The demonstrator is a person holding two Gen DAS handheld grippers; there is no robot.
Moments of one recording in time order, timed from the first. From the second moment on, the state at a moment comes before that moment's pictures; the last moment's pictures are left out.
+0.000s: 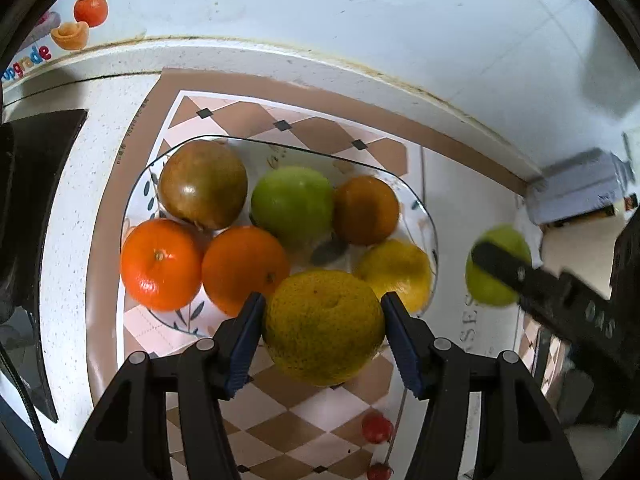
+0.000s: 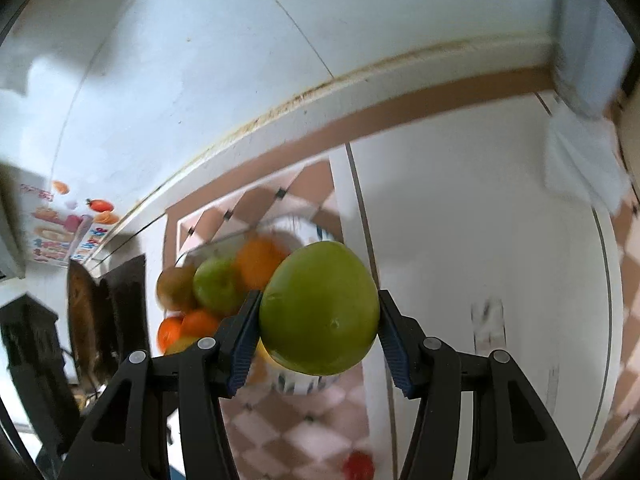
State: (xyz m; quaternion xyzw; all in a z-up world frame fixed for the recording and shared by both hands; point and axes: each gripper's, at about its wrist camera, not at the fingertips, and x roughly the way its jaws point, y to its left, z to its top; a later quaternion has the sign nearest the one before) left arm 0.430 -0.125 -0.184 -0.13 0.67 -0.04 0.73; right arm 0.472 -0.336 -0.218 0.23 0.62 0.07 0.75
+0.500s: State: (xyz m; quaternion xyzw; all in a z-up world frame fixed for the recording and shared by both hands) left arm 0.435 -0.142 -0.204 -0.10 0.68 -0.02 0.73; right arm 0.509 -0.314 -0.260 0.20 0.66 0.09 0.72
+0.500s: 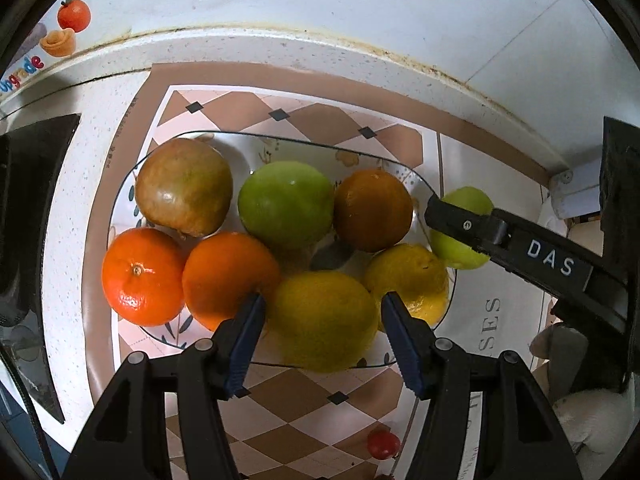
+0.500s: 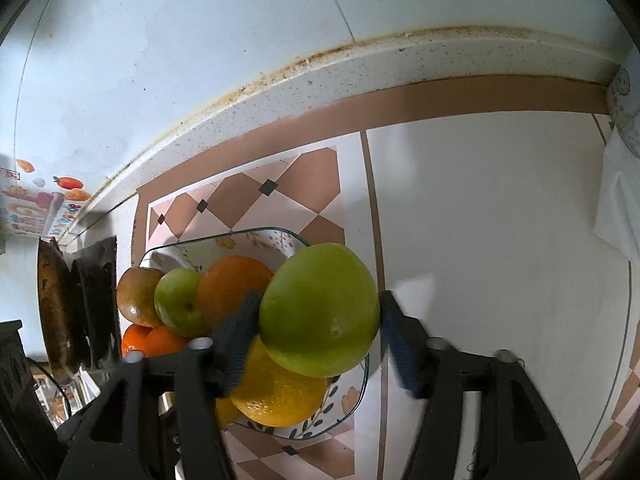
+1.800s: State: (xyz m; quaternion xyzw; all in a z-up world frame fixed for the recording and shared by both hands) left arm 0.286 -0.059 -0.024 0.01 0.51 0.01 0.86; right arm 0.266 -0.257 -0.030 0.04 0.50 0.01 0.87
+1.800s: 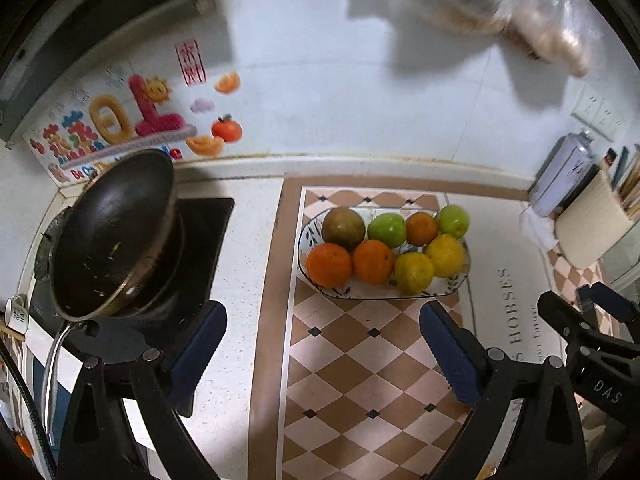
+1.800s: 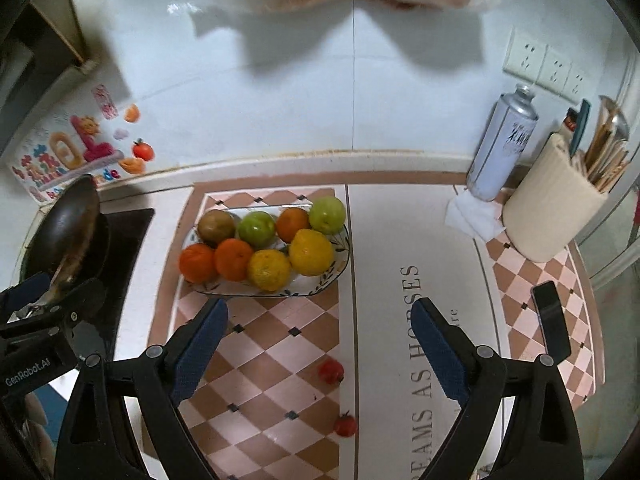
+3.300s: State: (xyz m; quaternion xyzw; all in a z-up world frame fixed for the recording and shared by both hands) left arm 0.267 -0.125 -0.138 0.10 0.63 0.00 0.77; right arm 0.214 -0.309 -0.258 0.13 0.68 0.03 0.72
